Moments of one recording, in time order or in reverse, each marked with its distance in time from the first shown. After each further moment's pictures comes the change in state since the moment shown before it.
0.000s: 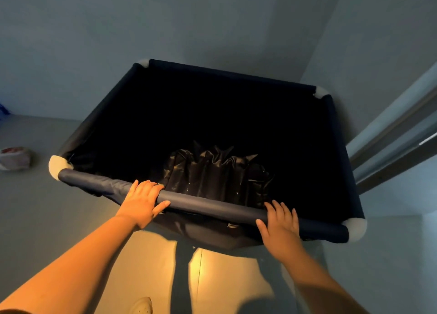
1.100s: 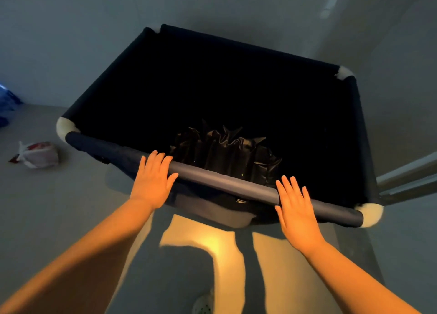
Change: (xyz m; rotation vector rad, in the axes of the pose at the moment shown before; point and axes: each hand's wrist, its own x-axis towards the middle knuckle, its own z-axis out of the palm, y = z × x) left_hand 0.038 -0.324 -0.012 -0.008 0.155 -0.043; right_hand 0.064 -0.312 0.034 -0.158 0.174 -0.221
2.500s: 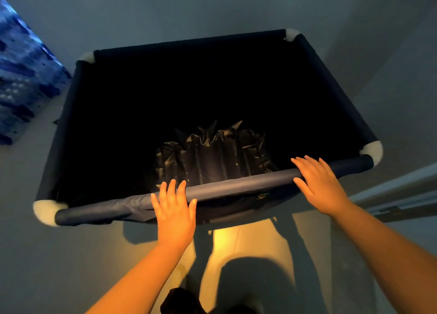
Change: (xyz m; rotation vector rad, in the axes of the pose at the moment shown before) left_hand -0.122 0.287 0.032 -0.060 0.073 -0.509; right_hand 0.011 0.243 0.000 0.158 -0.040 -0.316
